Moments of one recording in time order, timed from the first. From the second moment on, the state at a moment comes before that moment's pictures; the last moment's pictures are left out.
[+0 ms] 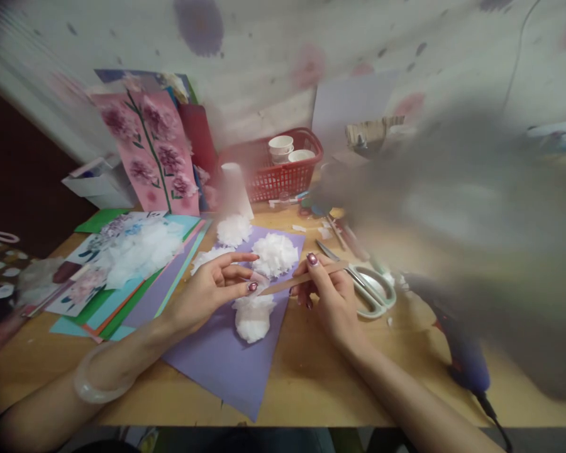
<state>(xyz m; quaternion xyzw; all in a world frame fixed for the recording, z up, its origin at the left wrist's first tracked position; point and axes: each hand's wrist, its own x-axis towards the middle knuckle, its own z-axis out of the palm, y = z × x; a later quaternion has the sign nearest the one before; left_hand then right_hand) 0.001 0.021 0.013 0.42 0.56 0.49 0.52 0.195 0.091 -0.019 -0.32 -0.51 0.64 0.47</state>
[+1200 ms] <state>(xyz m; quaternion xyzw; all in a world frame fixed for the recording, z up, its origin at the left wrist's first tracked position) 0.004 0.012 0.023 0.47 0.52 0.43 0.57 0.193 0.096 -0.009 -0.32 -0.46 0.66 0.50</state>
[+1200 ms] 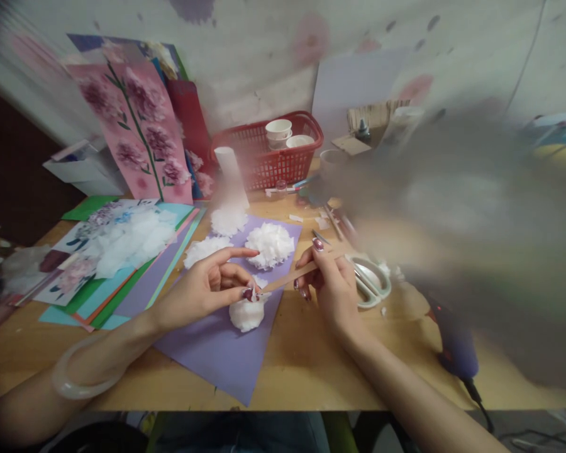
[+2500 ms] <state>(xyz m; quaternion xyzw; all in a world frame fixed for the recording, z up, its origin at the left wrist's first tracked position) 0.014 0.003 0.021 0.65 0.64 0.29 0.30 0.185 0.105 -0.033 -0.30 -0.61 0.55 0.48</state>
